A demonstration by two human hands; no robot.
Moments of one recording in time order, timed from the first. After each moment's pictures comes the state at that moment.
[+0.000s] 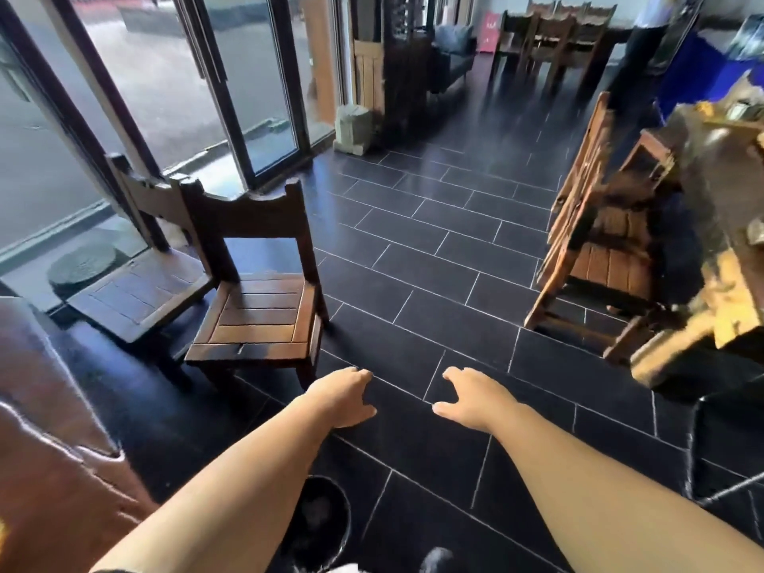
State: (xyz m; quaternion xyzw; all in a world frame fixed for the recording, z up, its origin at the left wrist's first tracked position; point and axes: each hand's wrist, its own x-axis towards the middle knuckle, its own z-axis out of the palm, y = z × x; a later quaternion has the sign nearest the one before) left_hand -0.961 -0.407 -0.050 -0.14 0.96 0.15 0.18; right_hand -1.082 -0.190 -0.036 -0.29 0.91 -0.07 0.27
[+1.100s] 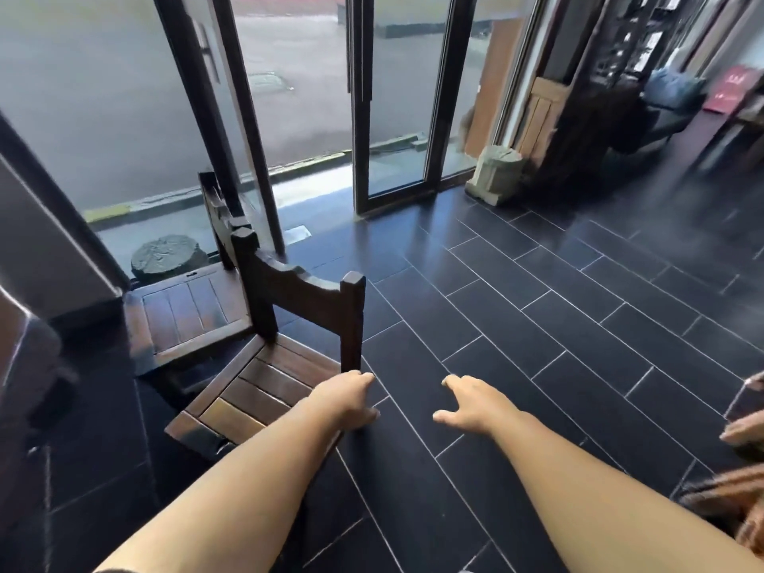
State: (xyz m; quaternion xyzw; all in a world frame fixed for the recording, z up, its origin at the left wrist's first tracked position) left_hand -1.348 -0.726 -0.059 -0.38 0.89 0.21 0.15; right_hand -1.550 -0.592 -0.042 -0.51 0.81 0.05 0.27
